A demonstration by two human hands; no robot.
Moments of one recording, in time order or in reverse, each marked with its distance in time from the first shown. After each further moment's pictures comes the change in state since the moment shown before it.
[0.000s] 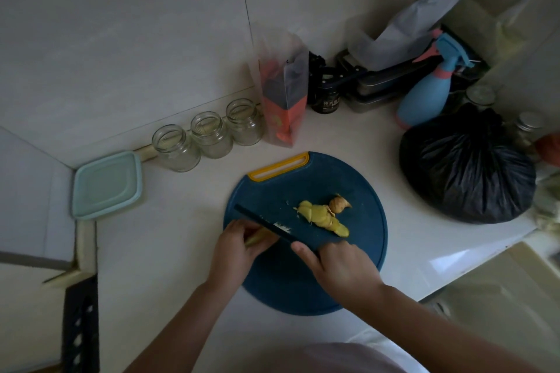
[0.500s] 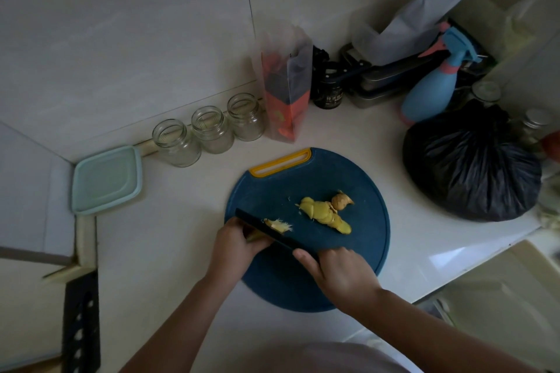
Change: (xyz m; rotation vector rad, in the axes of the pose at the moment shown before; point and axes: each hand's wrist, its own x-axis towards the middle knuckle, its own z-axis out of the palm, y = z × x) left_hand 0.004 -0.001 -0.002 -0.008 0.009 -0.078; right_hand 0.001 0.008 0.023 0.069 0.006 -0.034
